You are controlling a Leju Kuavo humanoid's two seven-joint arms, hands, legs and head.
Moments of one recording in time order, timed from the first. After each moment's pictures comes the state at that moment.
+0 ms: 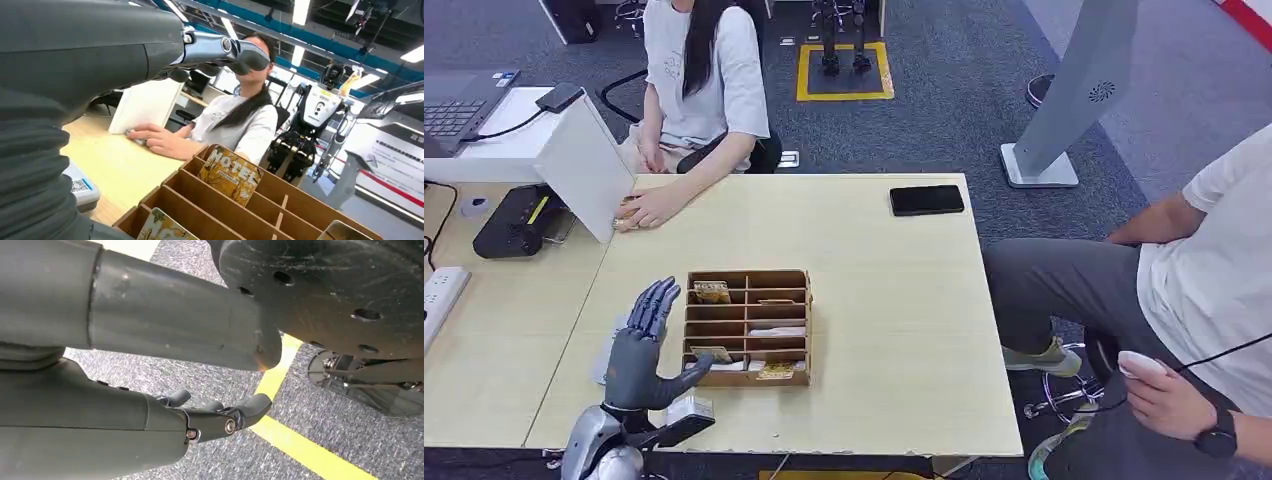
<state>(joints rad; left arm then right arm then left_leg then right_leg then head) -0.07 0.26 -0.46 -1.30 -0.71 0.71 -0.51 -0.04 -0.06 -1.17 0.00 1.55 0.20 -0.19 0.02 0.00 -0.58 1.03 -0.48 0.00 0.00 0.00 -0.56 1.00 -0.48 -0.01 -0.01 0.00</state>
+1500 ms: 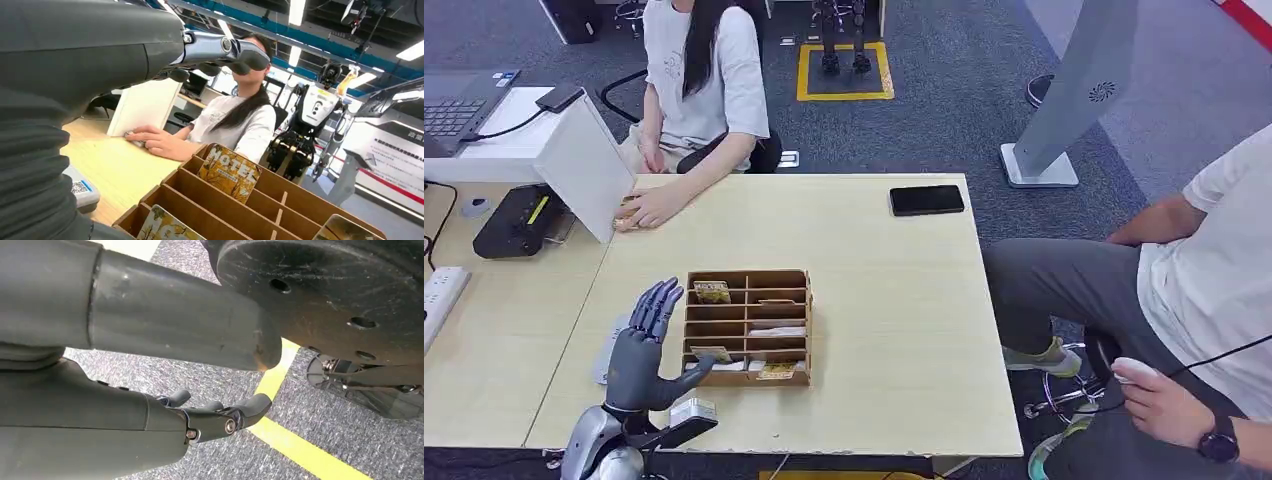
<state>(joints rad) -0.07 0.26 -0.46 -1.31 -0.72 0.71 -0.50 -0.04 -0.06 -1.17 0.00 1.55 0.20 -0.19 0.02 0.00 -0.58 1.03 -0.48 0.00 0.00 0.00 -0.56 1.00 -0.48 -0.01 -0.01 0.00</state>
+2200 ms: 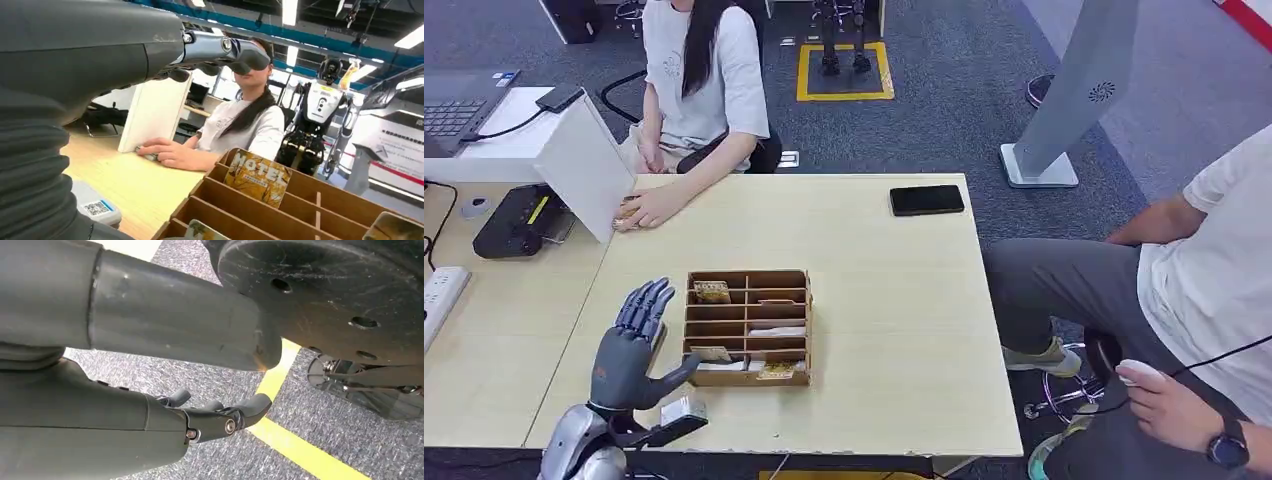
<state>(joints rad) -0.07 0.33 -0.47 -1.31 -0.80 0.70 -0.44 -0.04 -0.06 -1.17 0.00 1.55 0.21 -0.19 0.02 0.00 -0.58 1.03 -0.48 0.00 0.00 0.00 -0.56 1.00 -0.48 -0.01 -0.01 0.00</state>
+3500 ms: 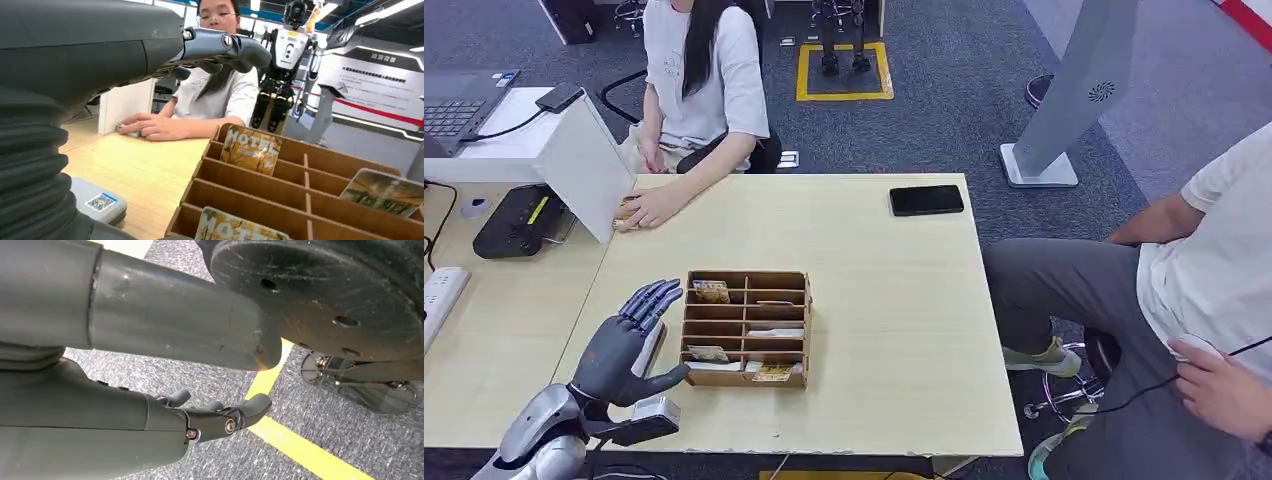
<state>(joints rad) -0.13 0.57 -0.62 -1.46 -0.61 0.46 -0.42 -0.04 -0.06 -1.16 0.00 1.55 0.19 -0.21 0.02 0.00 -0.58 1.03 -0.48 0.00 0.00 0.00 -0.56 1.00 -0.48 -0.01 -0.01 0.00</state>
